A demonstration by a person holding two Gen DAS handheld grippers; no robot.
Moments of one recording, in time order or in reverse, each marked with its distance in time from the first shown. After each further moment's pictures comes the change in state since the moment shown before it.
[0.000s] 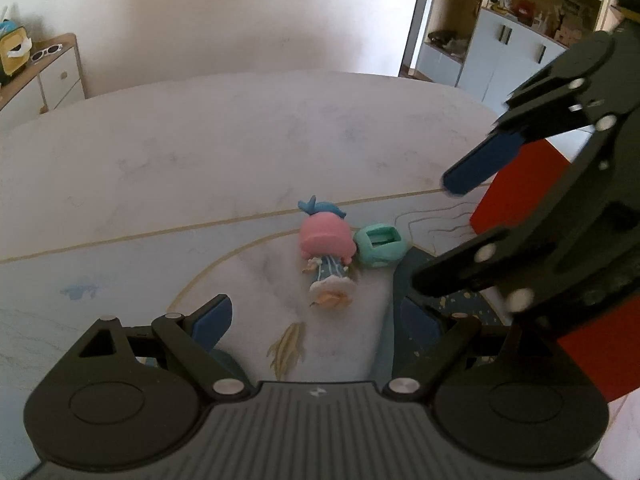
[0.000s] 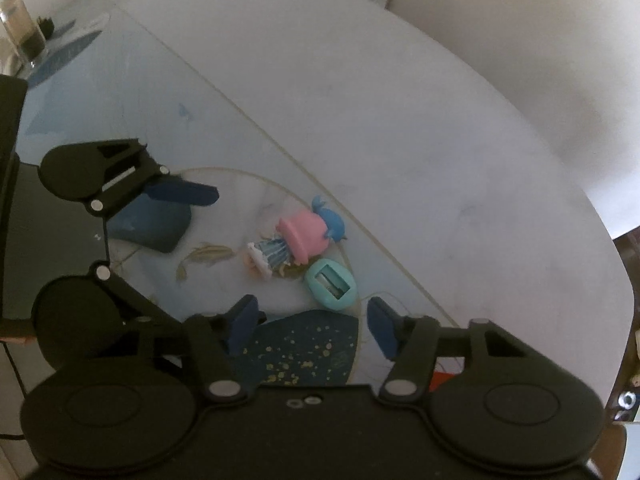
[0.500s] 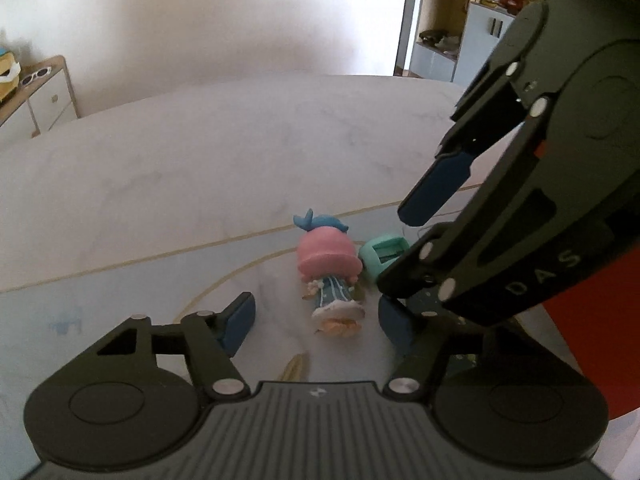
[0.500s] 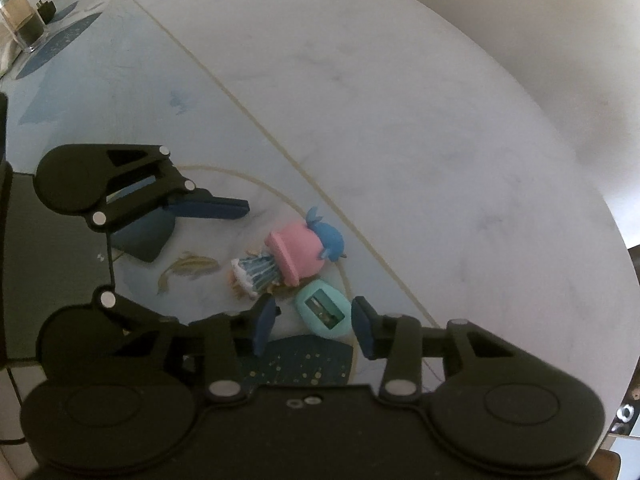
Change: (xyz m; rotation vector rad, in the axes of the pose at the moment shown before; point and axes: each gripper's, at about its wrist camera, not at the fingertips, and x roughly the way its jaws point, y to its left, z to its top) left arm 0.018 0.000 0.001 0.067 -0.030 0.018; right arm 0.013 0.007 0.019 -0.037 0.055 0.040
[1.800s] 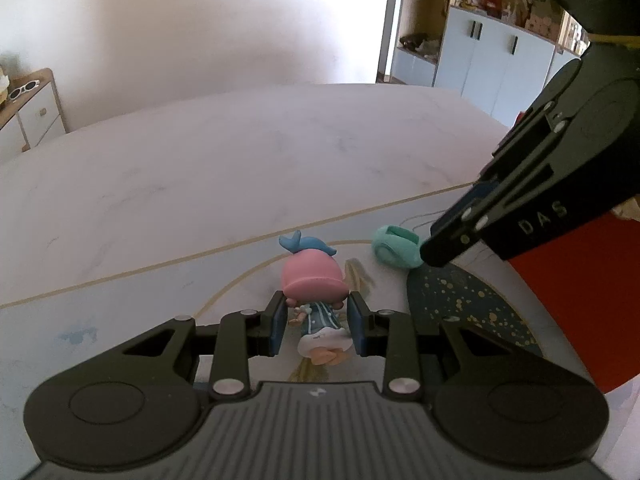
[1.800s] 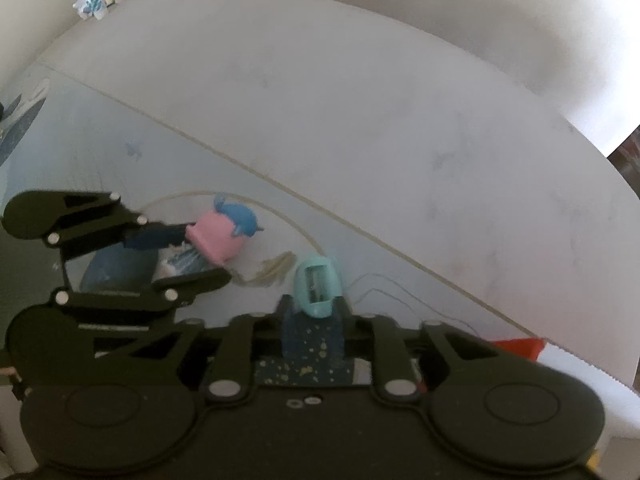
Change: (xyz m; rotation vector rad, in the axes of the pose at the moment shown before) left arm -0.033 0.015 -0.018 0.018 -0.029 -0.050; right arm -0.038 0.018 -0.032 0.302 -0.081 -0.006
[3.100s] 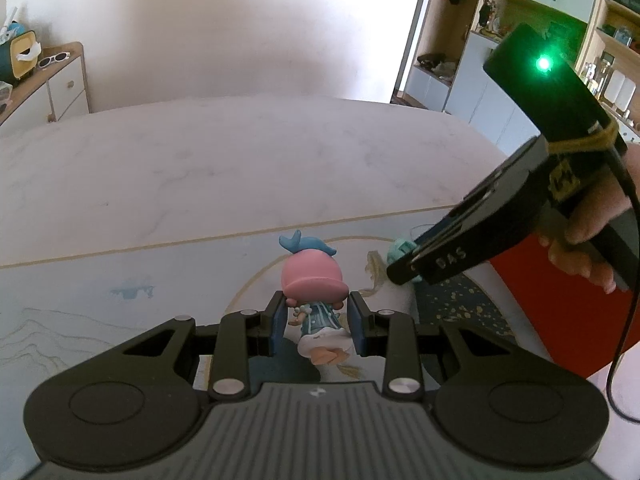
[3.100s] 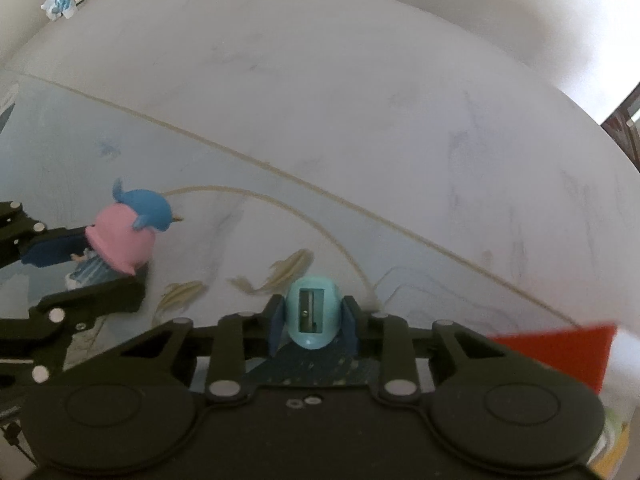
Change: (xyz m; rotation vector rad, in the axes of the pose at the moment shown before) left arm -0.030 0.016 0.006 -0.108 -0.013 -0.016; right arm 0.005 -0.016 0.001 0.081 0.024 -0.052
